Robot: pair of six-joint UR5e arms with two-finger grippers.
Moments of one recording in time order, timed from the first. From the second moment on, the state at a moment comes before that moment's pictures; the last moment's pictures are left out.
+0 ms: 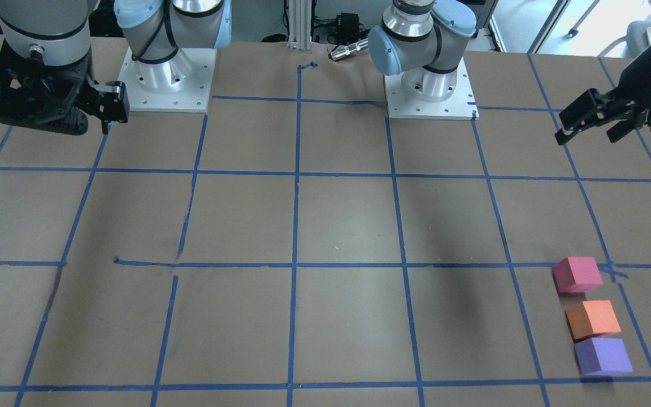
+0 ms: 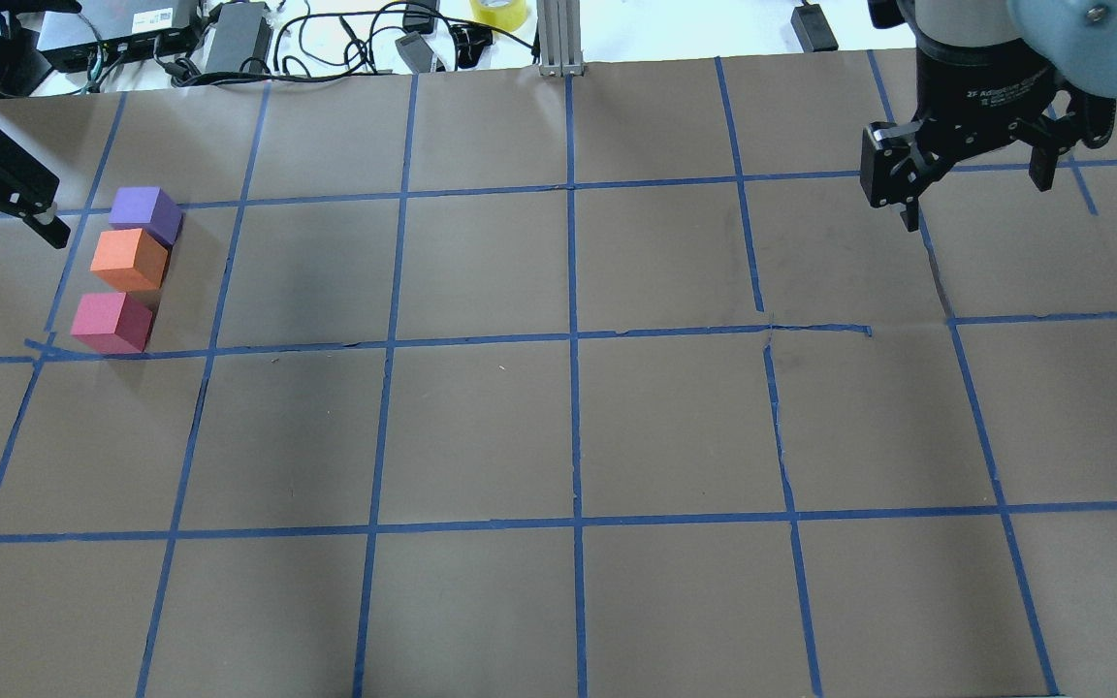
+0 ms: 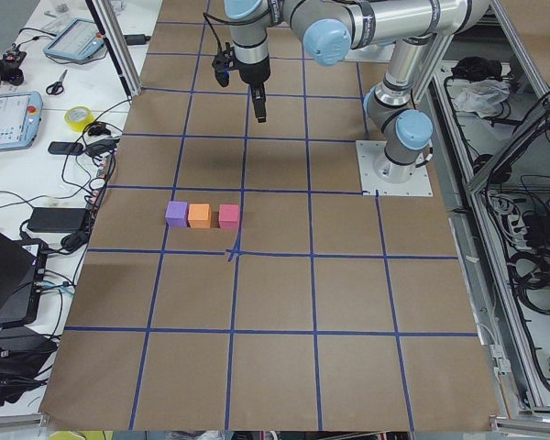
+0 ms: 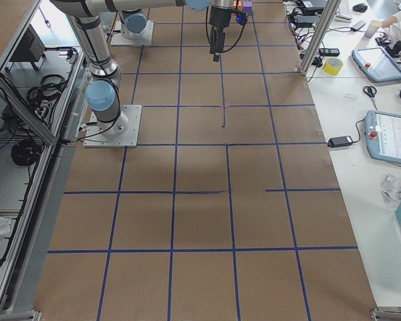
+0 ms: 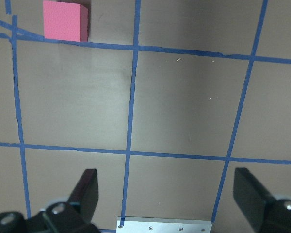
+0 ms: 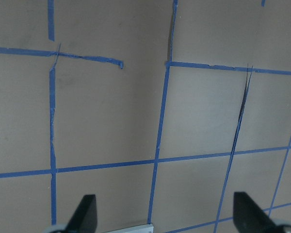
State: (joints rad) left arm -1.18 -1.58 -1.47 -1.75 1.57 0.26; right arm 1.61 -1.51 1.44 -1.37 -1.94 0.00
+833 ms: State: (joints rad) left arm -1.57 -1.59 -1.48 -1.59 1.57 -0.07; right arm 1.62 -1.51 1.44 -1.55 -1.69 -0.02
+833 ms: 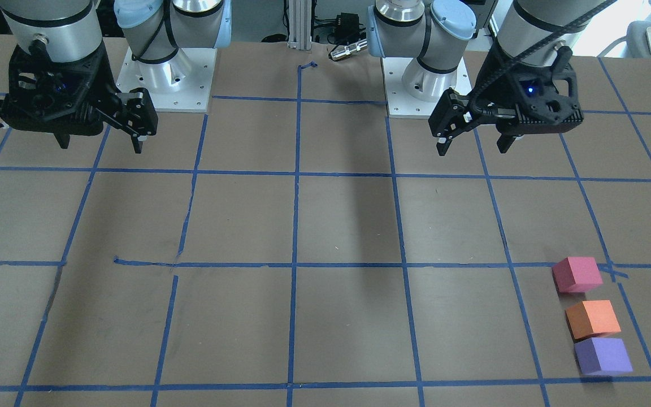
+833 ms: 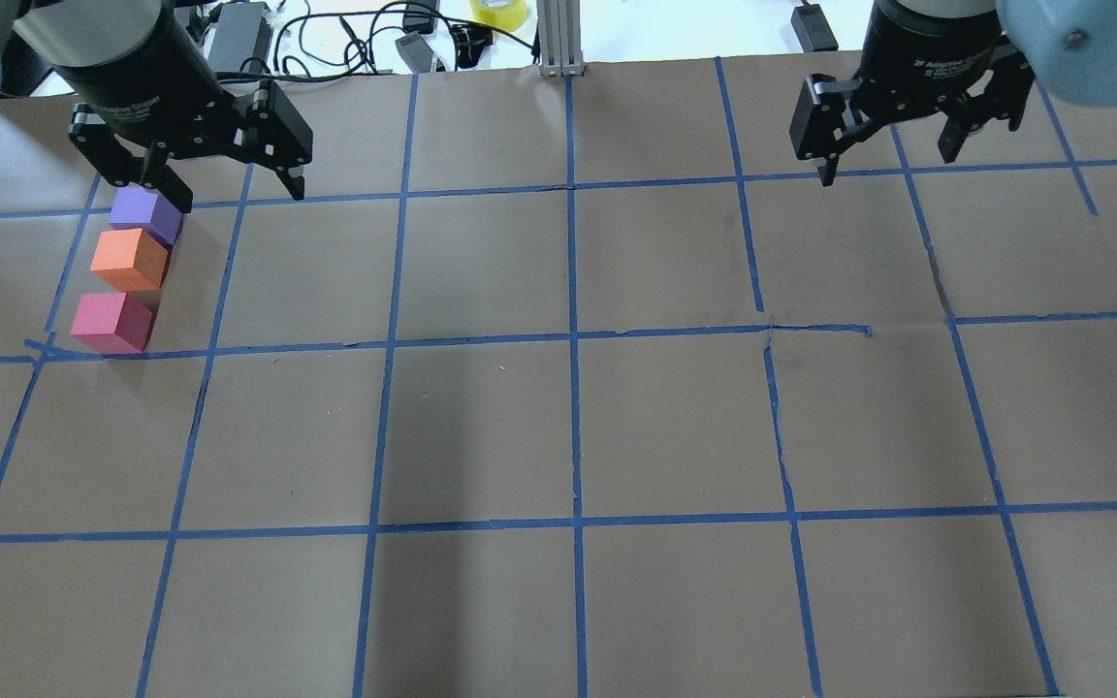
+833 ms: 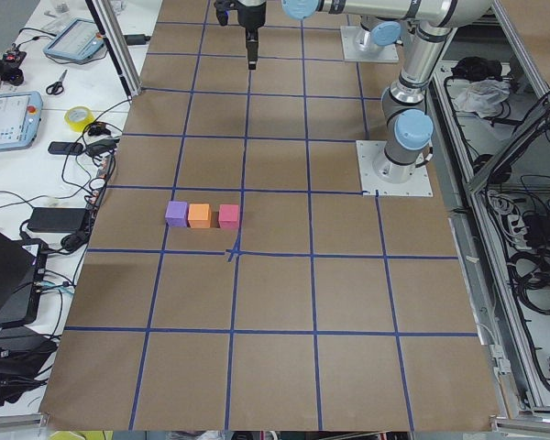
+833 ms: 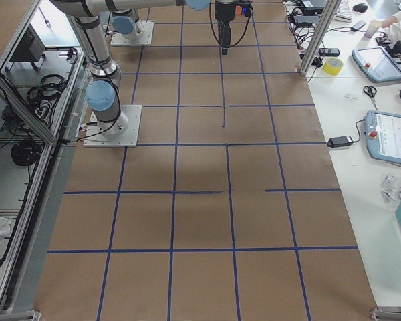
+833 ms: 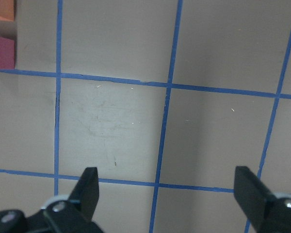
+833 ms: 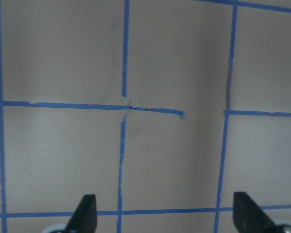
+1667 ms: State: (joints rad) left arm -1.59 -1.57 -1.50 -1.59 1.57 -0.07; right arm 1.68 -1.51 1.45 -1.54 -1.65 -0.09
